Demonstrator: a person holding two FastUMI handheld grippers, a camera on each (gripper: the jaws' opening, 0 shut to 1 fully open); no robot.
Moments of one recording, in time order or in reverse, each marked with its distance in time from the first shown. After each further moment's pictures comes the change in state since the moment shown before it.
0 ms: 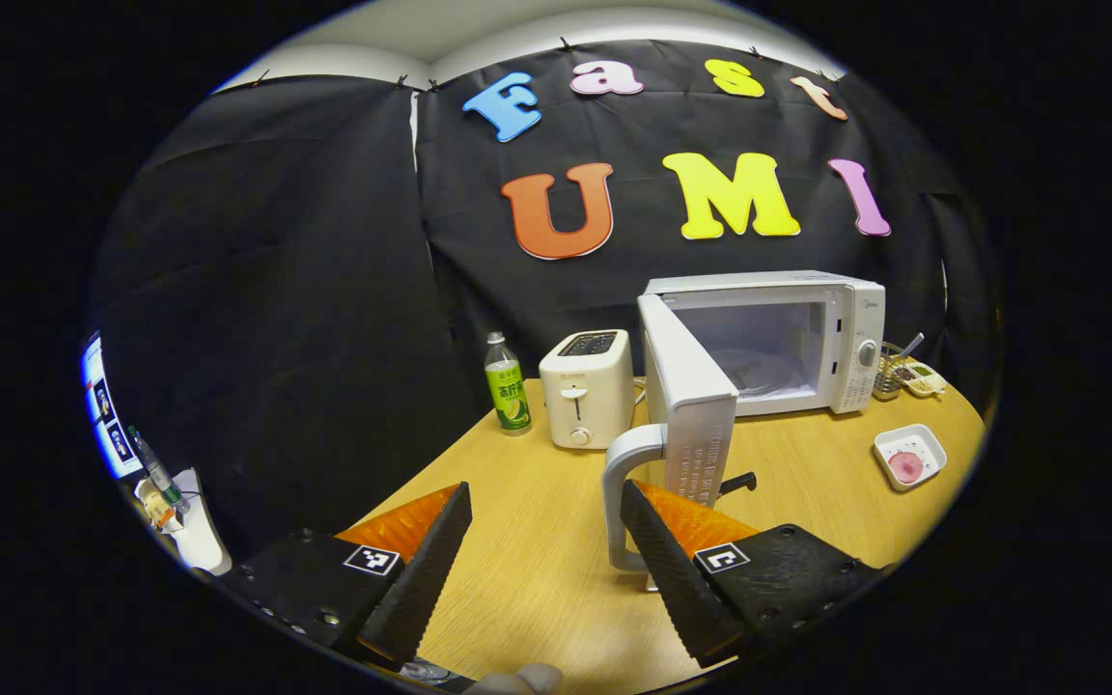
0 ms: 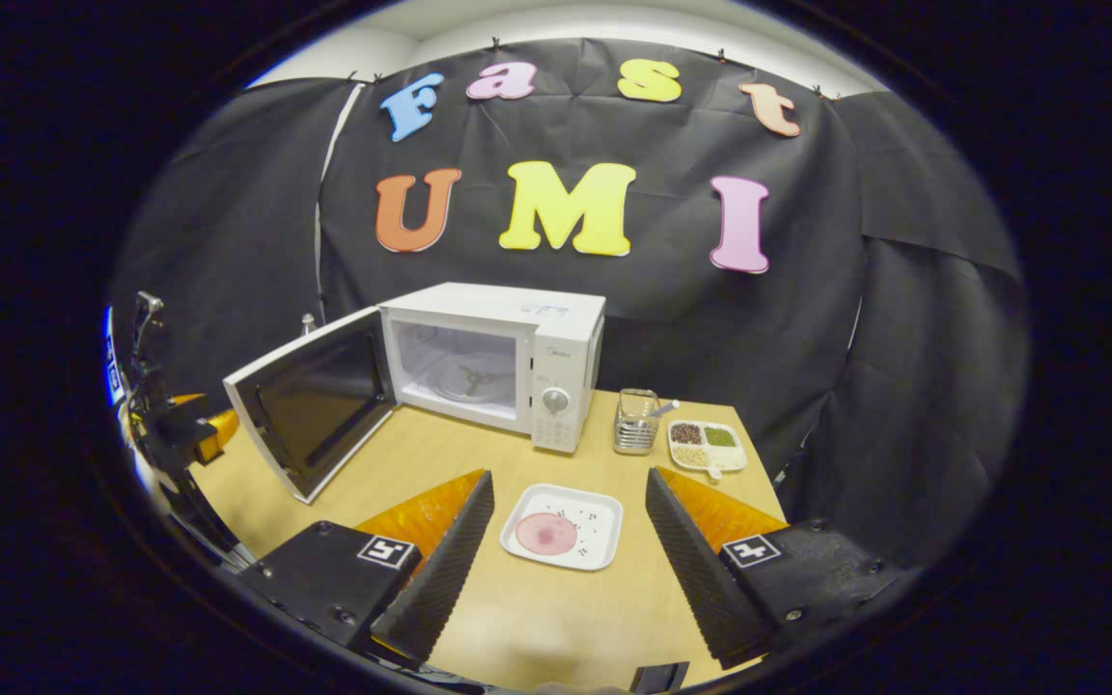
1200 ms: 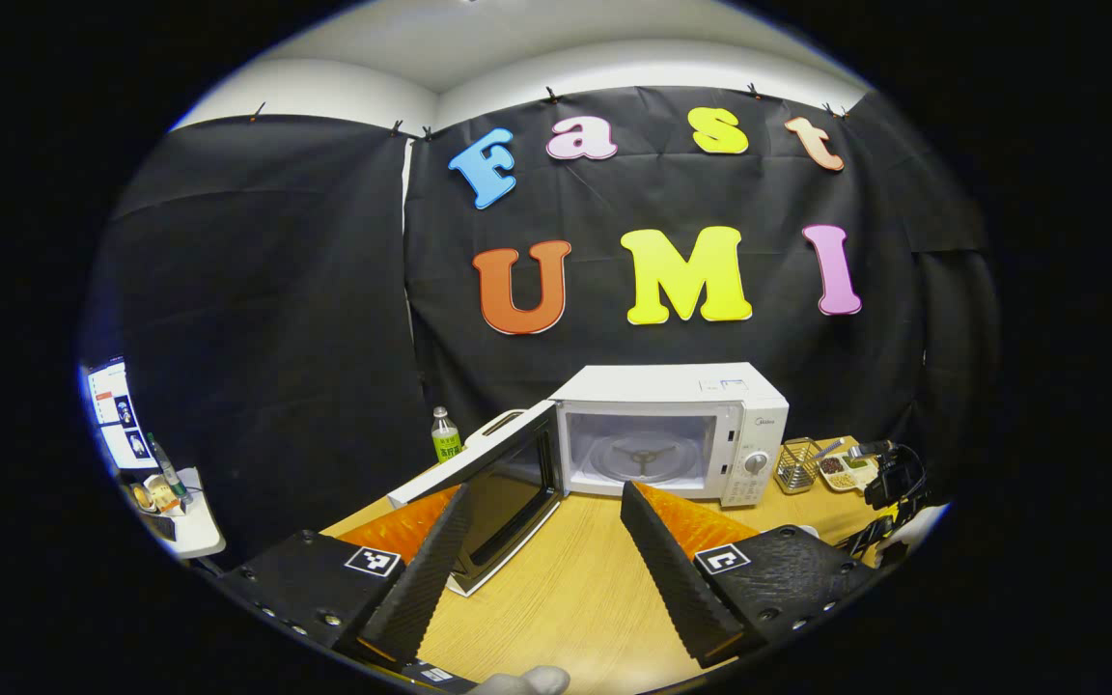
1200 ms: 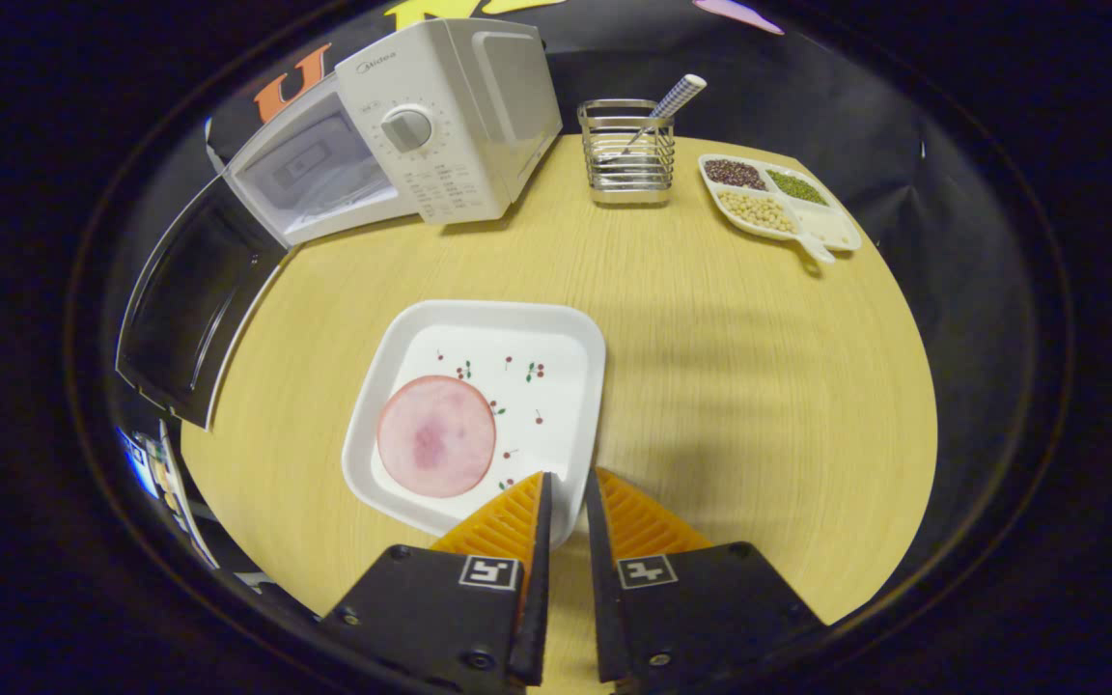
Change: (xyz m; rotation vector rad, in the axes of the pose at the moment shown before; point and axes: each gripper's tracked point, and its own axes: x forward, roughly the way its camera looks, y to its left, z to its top) left arm -0.111 -0.157 0.136 -0.069 -0.106 -0.024; right arm 0.180 -0.050 -0.191 0.213 0.717 0.139
